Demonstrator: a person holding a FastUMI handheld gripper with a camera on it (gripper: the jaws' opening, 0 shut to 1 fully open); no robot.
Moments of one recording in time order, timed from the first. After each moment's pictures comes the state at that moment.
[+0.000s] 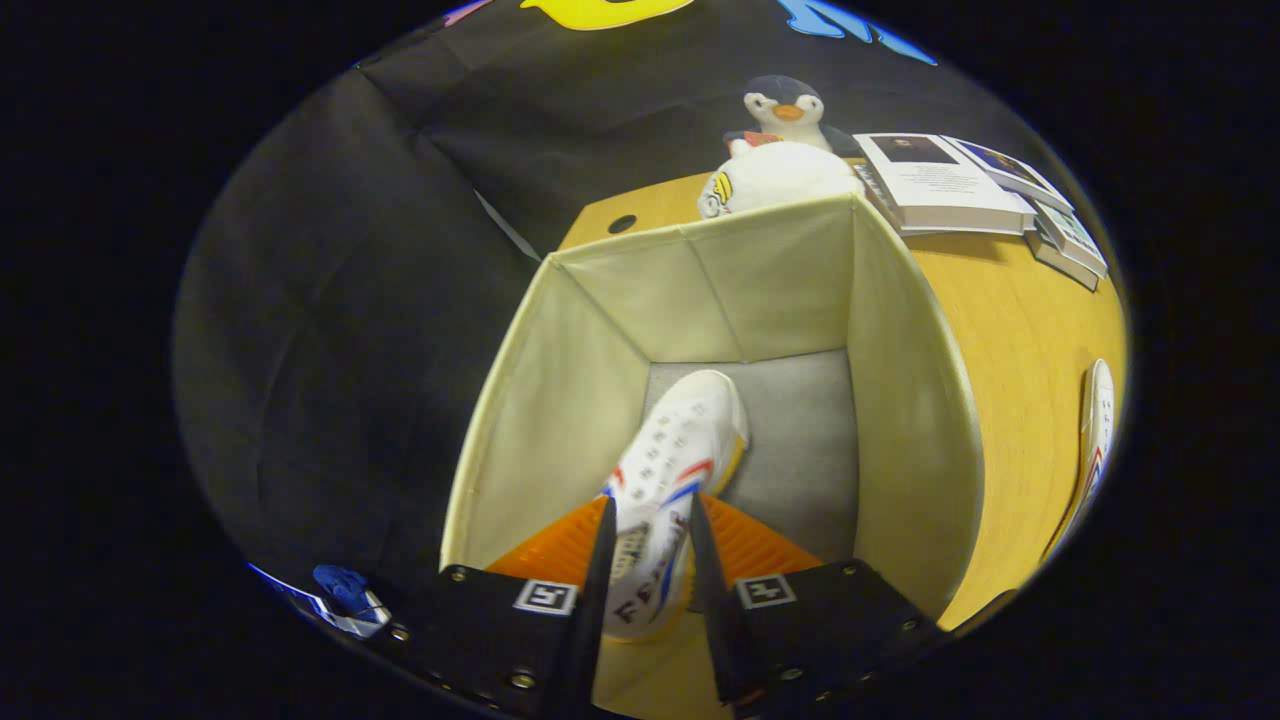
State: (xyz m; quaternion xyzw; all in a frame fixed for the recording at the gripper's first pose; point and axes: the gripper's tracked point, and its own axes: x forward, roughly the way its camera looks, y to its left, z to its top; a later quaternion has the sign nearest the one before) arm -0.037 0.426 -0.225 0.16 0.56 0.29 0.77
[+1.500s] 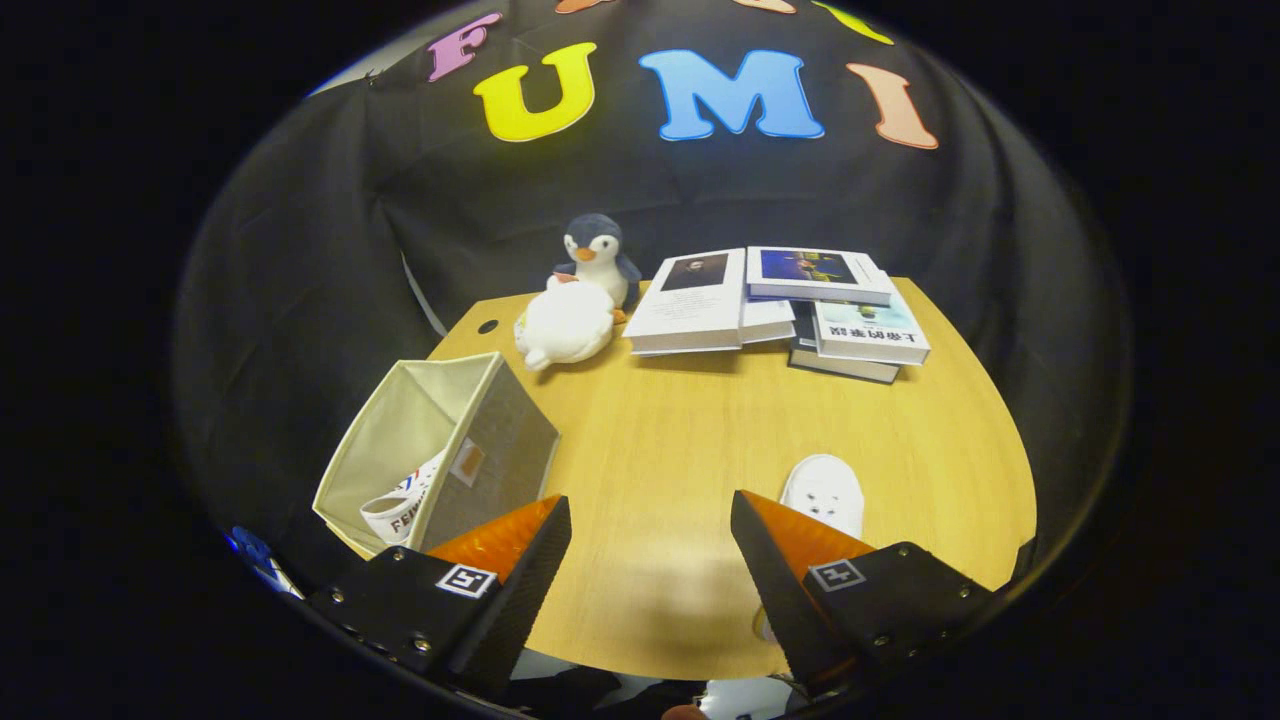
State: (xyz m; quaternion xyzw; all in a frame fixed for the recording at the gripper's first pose) arm 0.008 0.107 -0.190 0.06 0.44 0.17 0.88
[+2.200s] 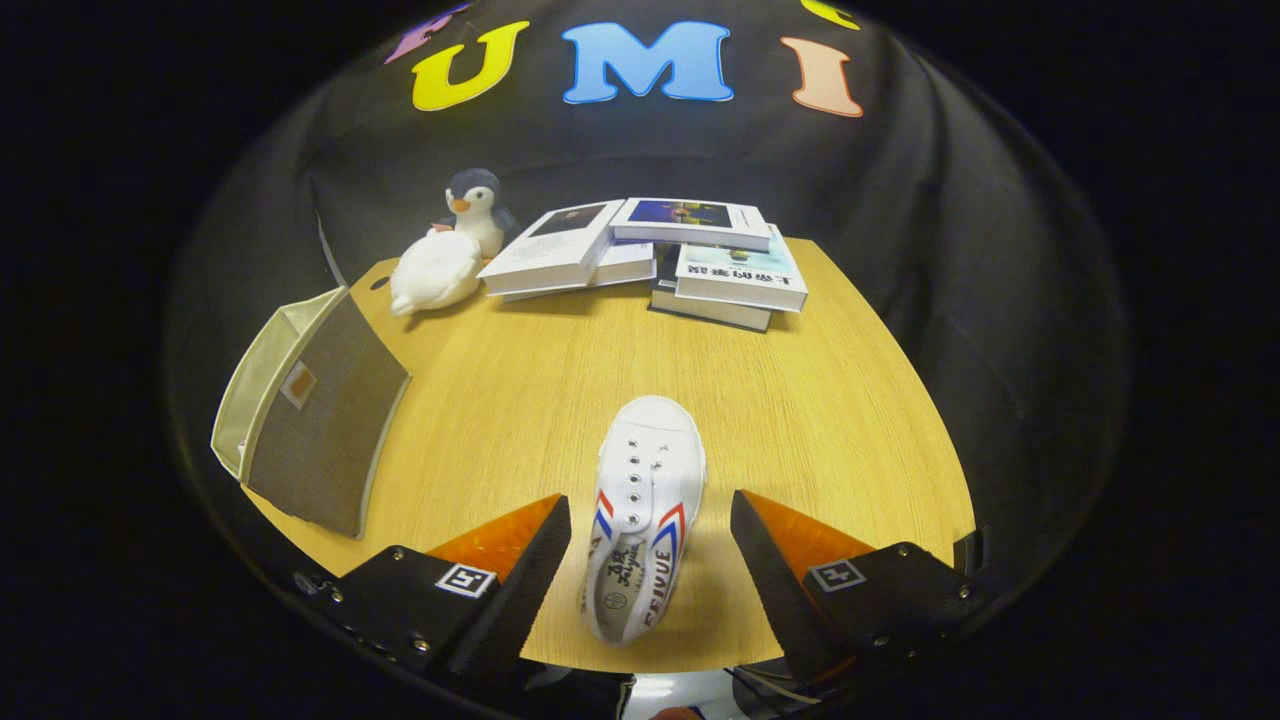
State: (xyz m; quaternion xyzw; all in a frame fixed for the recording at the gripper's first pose) arm -0.007 -0.019 -0.269 -0.01 0.49 0.07 0.87
